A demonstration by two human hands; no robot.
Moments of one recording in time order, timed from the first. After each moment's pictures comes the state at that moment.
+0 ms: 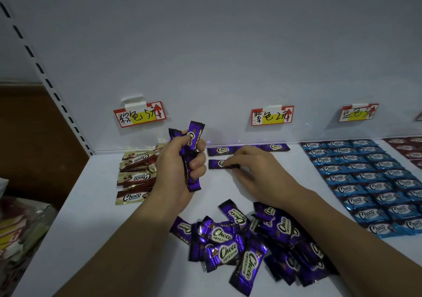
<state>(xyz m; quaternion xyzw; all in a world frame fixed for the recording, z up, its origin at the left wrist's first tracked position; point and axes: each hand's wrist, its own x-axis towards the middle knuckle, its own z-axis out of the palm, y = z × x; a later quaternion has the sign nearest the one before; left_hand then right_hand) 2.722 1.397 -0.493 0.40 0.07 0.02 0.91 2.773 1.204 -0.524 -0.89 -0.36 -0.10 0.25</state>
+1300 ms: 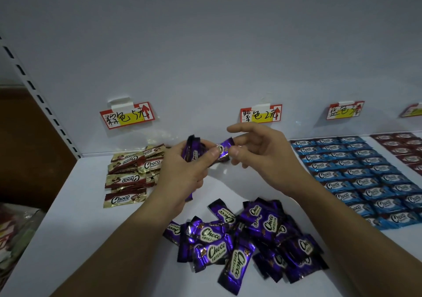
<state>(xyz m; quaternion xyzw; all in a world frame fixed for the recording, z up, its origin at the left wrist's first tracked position) 2.717 1.383 -0.502 0.62 0.01 0.04 0.78 2.758 1.193 -0.479 -0.74 -0.26 0.00 0.62</state>
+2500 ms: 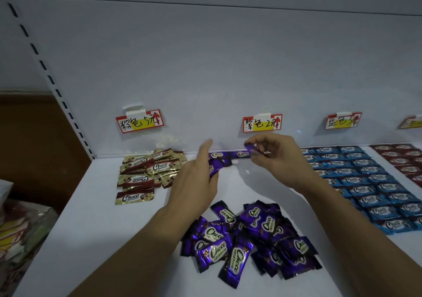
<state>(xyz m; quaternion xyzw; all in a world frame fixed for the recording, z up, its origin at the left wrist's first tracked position) 2.715 1.374 -0.521 0.93 -0.04 0.19 0.31 2.786 1.159 -0.489 -0.84 -0.22 -0.05 0.50</state>
